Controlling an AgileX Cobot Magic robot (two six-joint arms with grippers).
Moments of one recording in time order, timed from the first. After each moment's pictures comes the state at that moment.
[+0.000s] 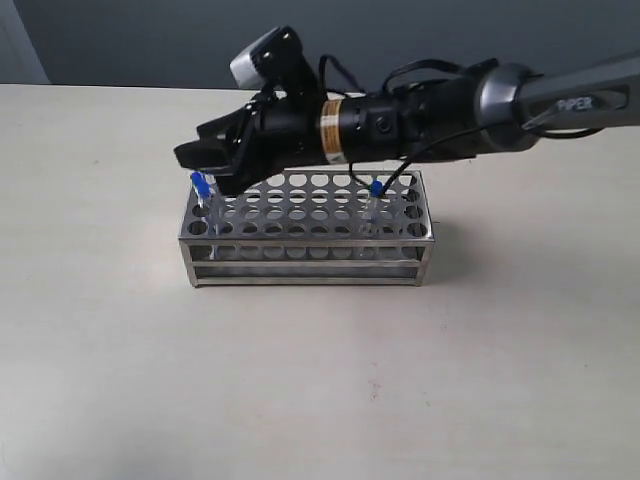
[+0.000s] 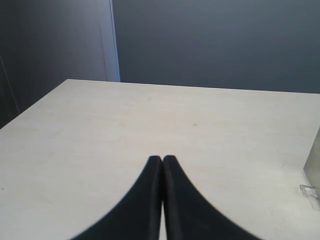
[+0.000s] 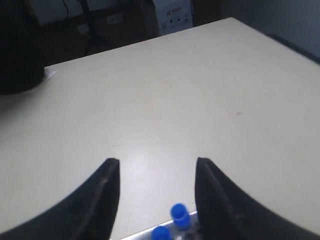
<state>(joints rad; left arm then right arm) 0.08 0.00 0.00 0.34 0.24 -0.35 0.54 2.09 -1.33 -1.25 -0.80 1.03</state>
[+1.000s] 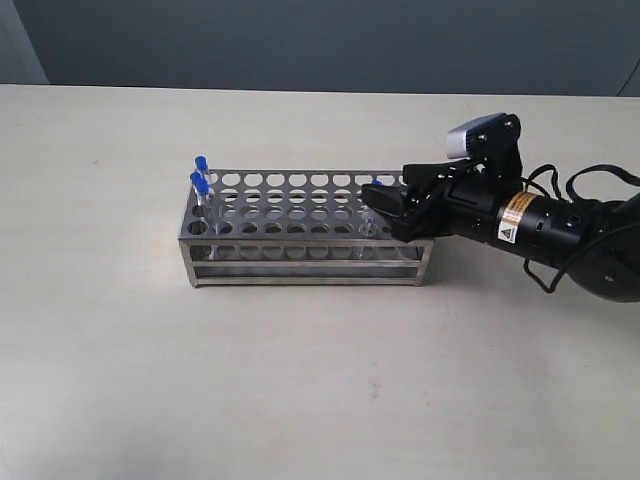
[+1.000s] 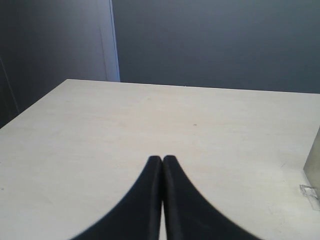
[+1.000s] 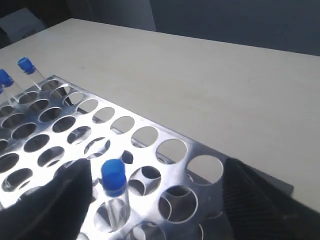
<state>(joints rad) 0.08 0.00 0.00 0.34 0.24 -0.35 0.22 1.96 -0.67 -0.69 -1.01 0.45</state>
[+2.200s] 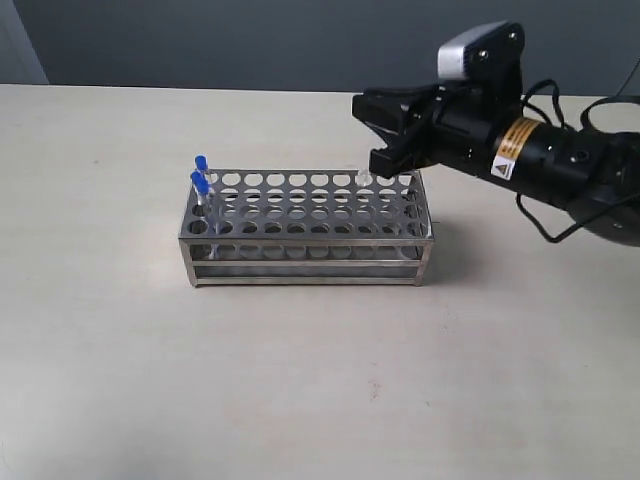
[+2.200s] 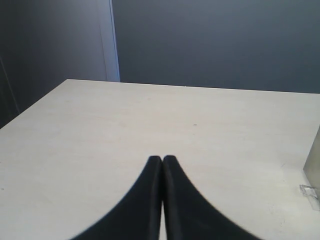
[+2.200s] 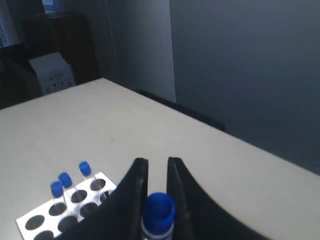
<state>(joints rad) 0.08 0.00 0.00 0.34 0.24 -0.35 0.30 1.73 -0.76 -0.71 -0.92 0.51</state>
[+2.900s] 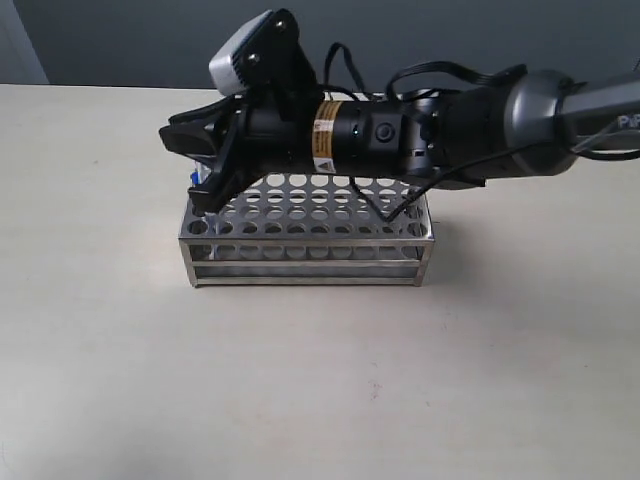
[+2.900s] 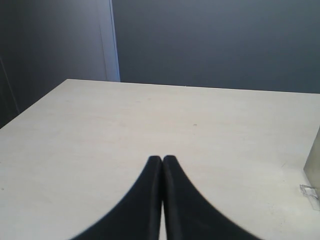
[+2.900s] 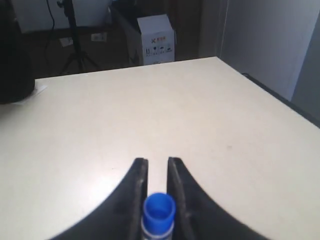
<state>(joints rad) 0.08 0.00 0.00 0.34 0.24 -0.35 0.64 1.95 -1.17 -0.98 -0.72 0.71</state>
